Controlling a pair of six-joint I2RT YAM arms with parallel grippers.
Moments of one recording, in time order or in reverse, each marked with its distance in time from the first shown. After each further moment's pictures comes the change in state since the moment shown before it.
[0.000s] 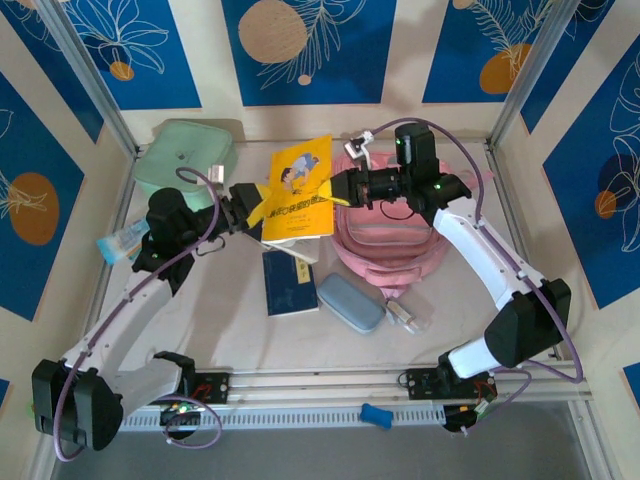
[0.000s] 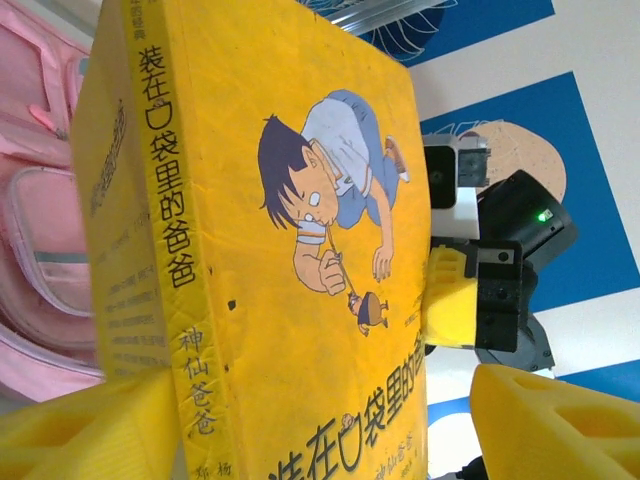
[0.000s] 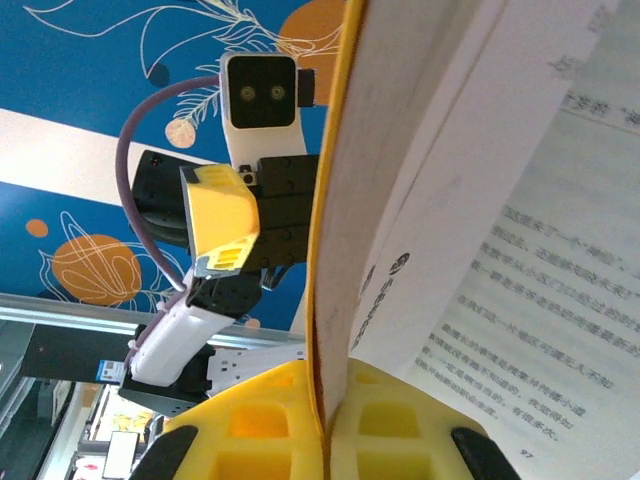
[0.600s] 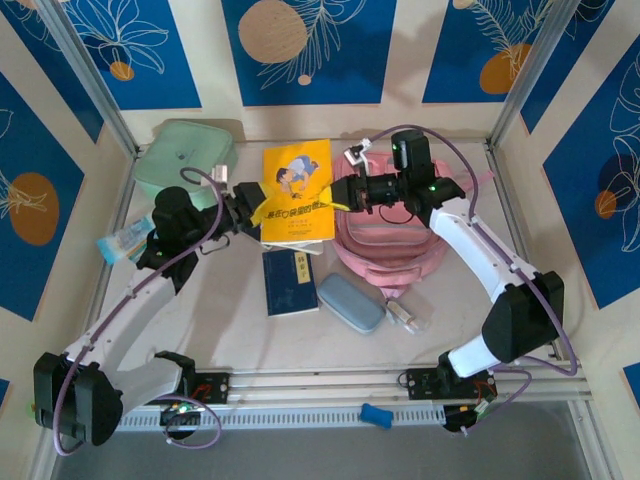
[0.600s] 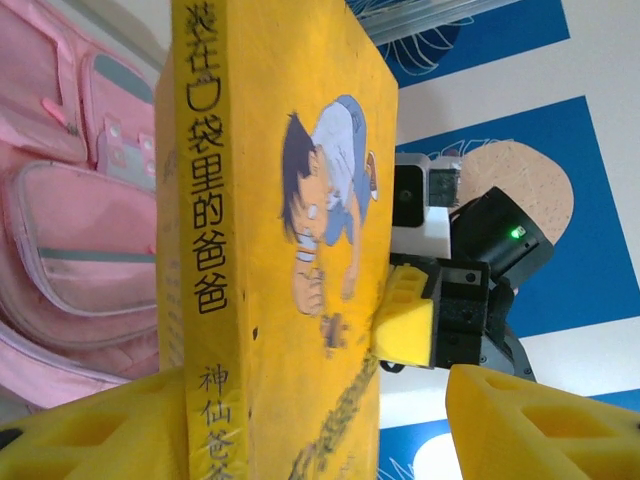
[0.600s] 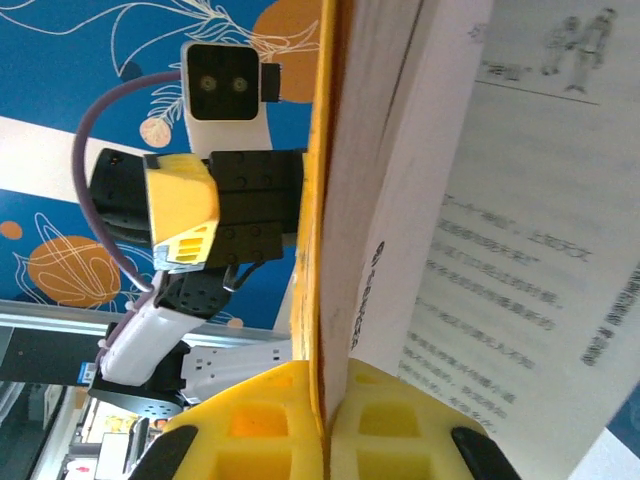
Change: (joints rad) left arm -0.034 0.019 0.010 -0.018 -0.052 -0.038; right arm -0.006 0.031 -0.055 0.007 0.000 -0.050
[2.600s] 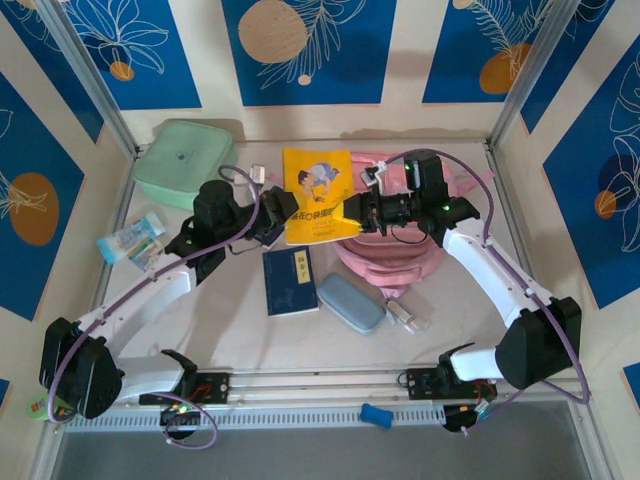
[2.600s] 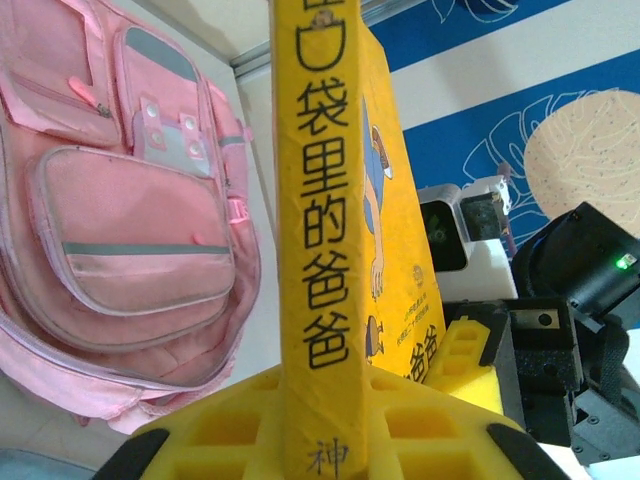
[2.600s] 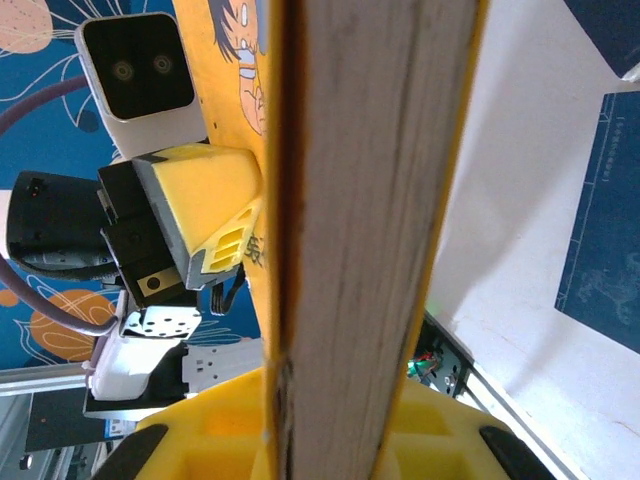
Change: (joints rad) left arm -0.213 0.143 0.110 -0.114 -0.228 0.173; right arm -0.047 -0.152 -0.163 -0.082 0.073 0.108
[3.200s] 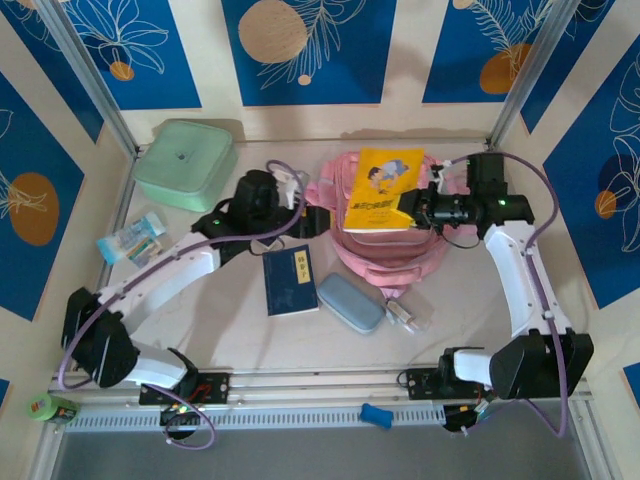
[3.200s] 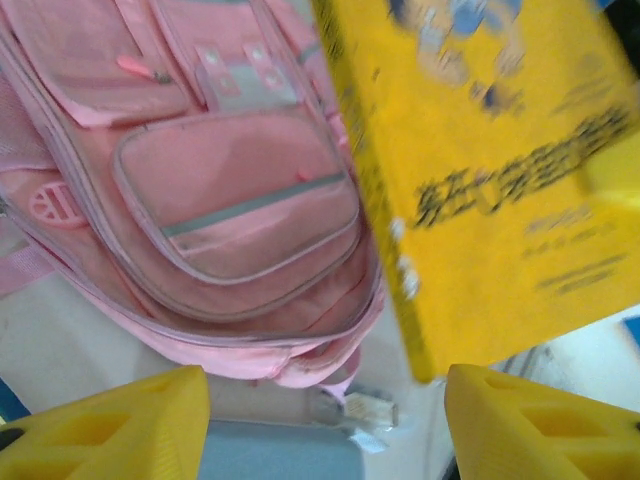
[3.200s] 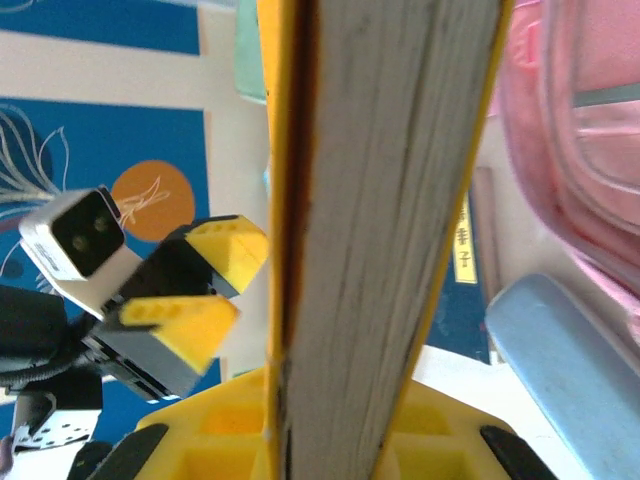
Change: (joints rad) left arm -0.157 0.201 0.262 -0.410 -0.137 0.592; right arm -0.365 -0.101 0.076 -0.460 0.117 -0.278
